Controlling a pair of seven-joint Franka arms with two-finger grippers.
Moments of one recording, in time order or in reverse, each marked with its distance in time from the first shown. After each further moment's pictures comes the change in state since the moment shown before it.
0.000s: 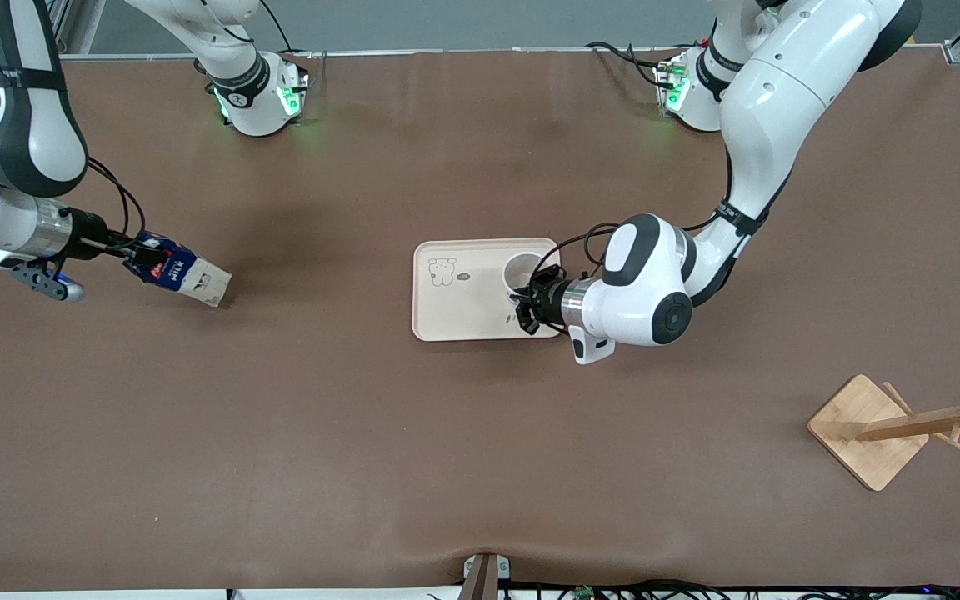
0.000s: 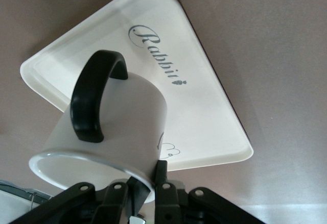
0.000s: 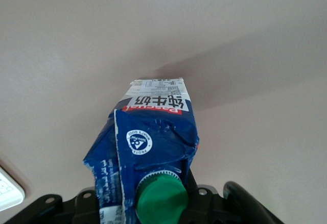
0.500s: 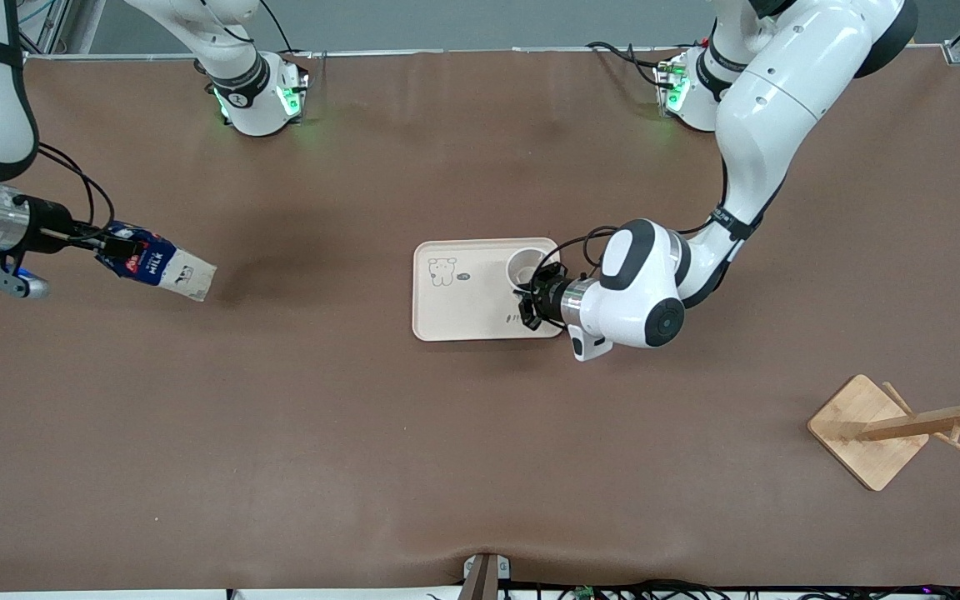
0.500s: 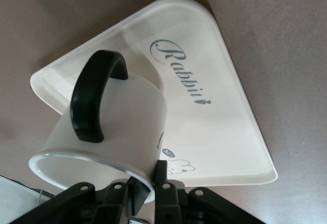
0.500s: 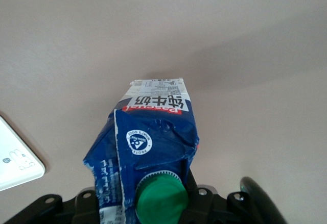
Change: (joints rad) left arm 0.002 0.028 0.008 -0.031 0.000 -0.001 0.002; right arm 0.000 0.000 0.000 0.171 0.001 -0.193 -0.016
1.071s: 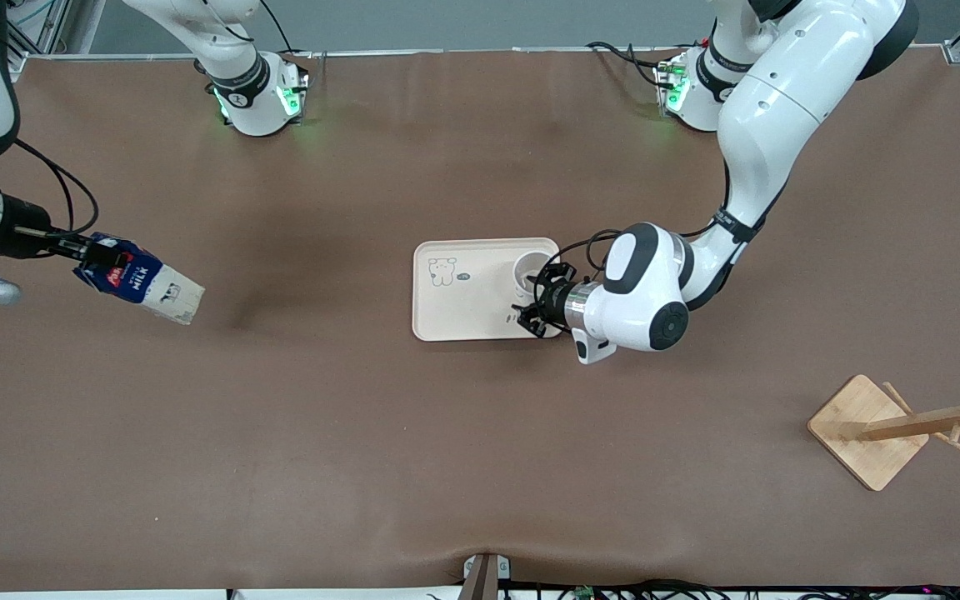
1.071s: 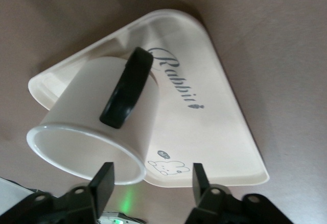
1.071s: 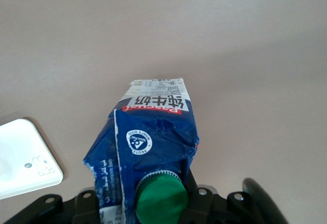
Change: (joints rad) left arm 0.011 0.002 0.001 0.020 0.000 0.000 0.001; right arm 0.066 0.002 0.015 0.115 0.001 0.000 -0.001
